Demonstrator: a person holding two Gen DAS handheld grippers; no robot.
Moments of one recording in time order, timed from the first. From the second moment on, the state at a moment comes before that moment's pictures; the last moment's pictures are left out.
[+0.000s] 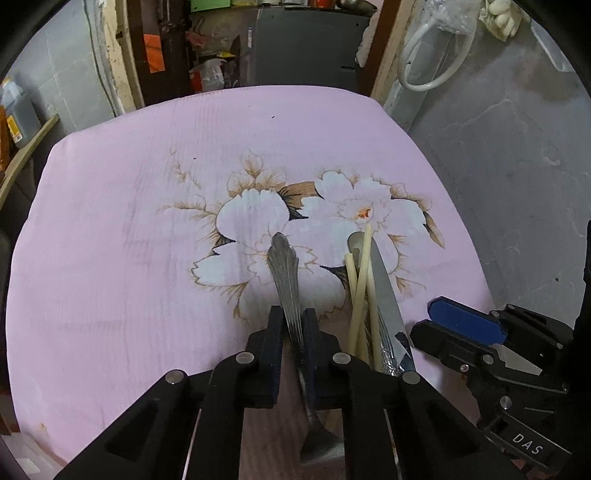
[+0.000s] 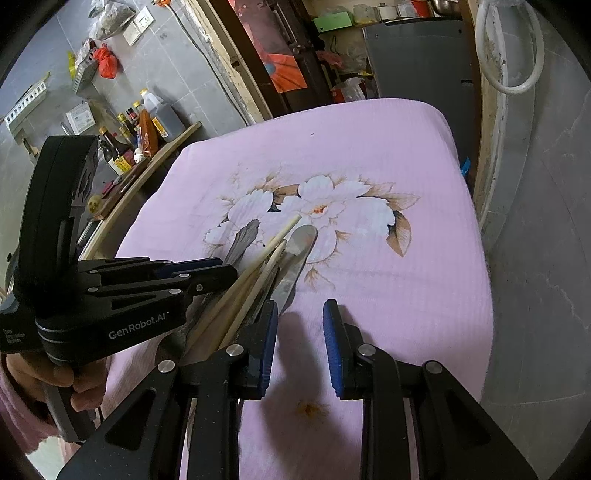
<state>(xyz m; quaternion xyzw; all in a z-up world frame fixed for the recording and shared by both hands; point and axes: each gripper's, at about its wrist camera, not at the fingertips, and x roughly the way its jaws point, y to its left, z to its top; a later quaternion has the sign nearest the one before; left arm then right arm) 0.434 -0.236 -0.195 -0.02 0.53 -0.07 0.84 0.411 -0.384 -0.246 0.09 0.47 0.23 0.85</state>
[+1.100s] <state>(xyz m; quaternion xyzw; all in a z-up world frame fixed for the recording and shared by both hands) 0.386 -0.201 -0.191 -0.11 0.53 -0.04 0.84 0.388 -0.370 -0.242 0.13 0.53 0.22 0.81</state>
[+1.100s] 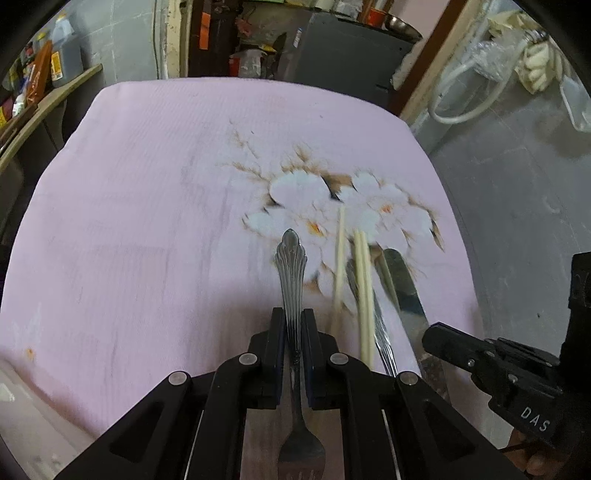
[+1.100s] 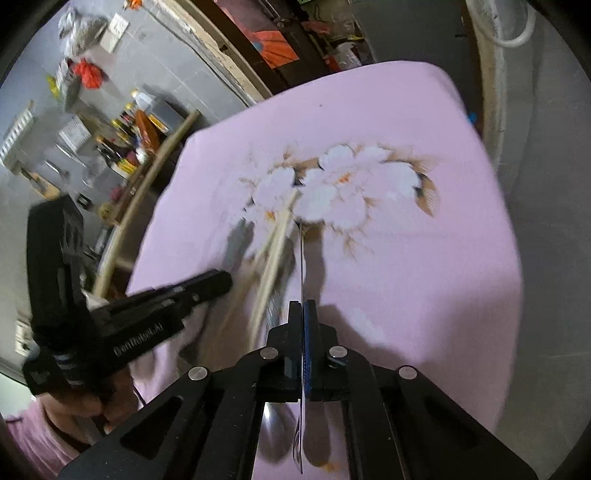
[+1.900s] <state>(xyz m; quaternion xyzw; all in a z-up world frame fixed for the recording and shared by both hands) 0.382 -0.187 -0.201 -0.14 0.58 -0.09 0.80 0.406 -0.350 -0.251 0.10 0.57 0.24 0.78</state>
